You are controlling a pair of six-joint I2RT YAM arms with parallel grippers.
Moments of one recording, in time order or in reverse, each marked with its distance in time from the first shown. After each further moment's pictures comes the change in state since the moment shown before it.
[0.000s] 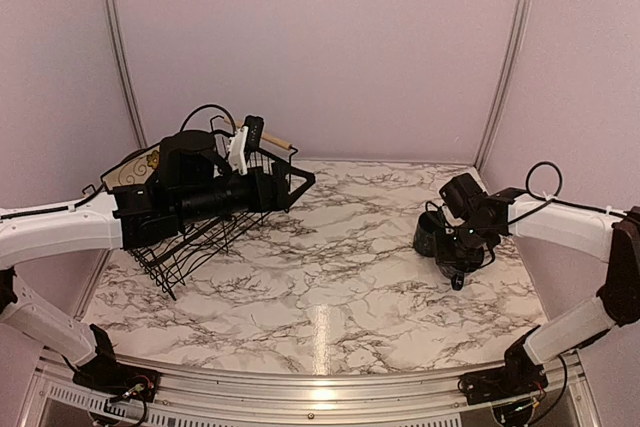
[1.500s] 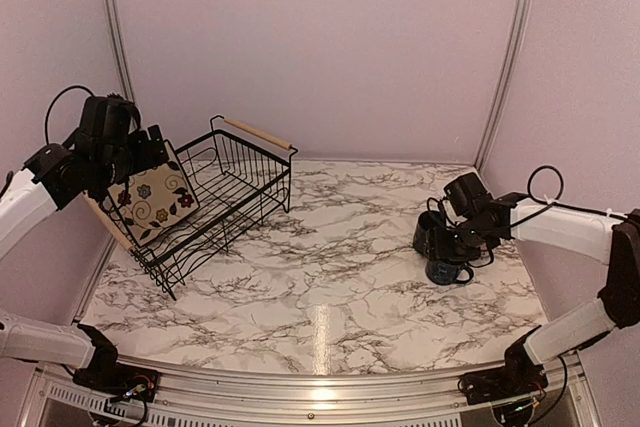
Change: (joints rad) left arm 0.396 -0.236 0.146 -0.710 -0.663 0.084; right arm -0.047 0.015 -0.048 0.150 0.012 -0.067
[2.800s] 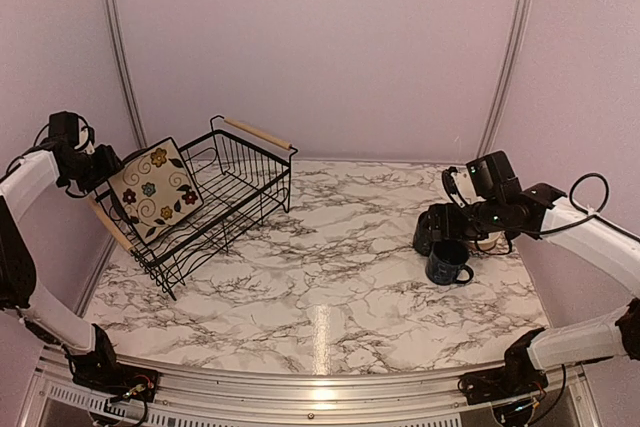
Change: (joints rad) left arm 0.805 0.307 0.024 0.089 0.850 0.209; right arm 0.037 -0.225 0.069 -0.037 -0.114 -0.040
